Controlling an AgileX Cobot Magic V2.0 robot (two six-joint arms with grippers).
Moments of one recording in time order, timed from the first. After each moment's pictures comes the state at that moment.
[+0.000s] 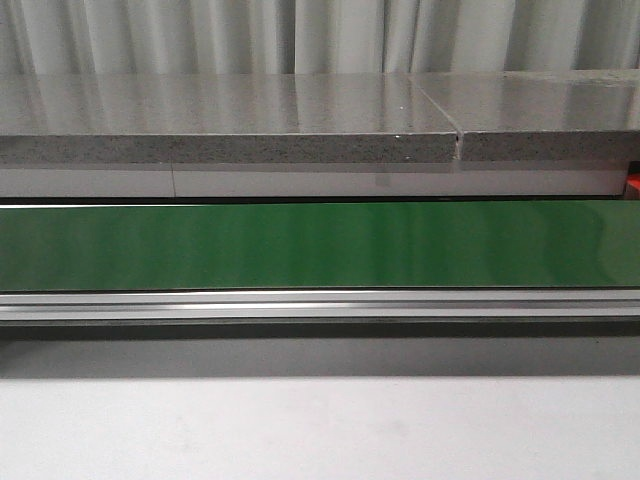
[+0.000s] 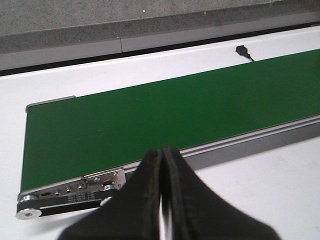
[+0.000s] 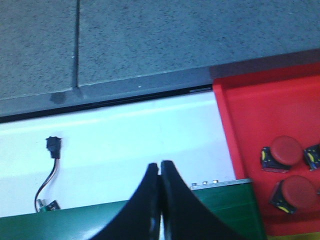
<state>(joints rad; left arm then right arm) -0.19 0.38 -0.63 -0.13 0.79 0.16 -0.12 1.42 -1.42 0.11 0.75 0.06</state>
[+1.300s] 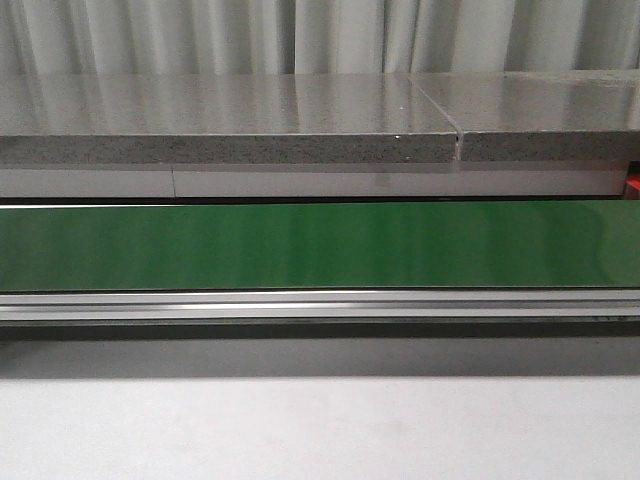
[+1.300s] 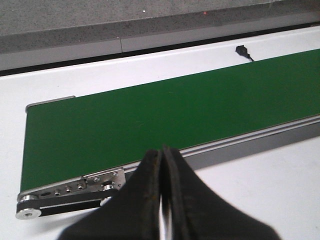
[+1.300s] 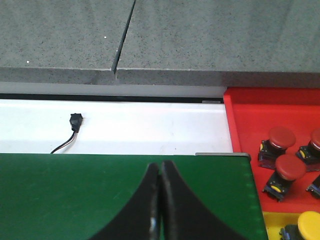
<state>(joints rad) -0.19 0.38 -0.63 -0.13 0.79 0.16 -0.03 0.81 -0.72 0.07 0.36 -0.04</state>
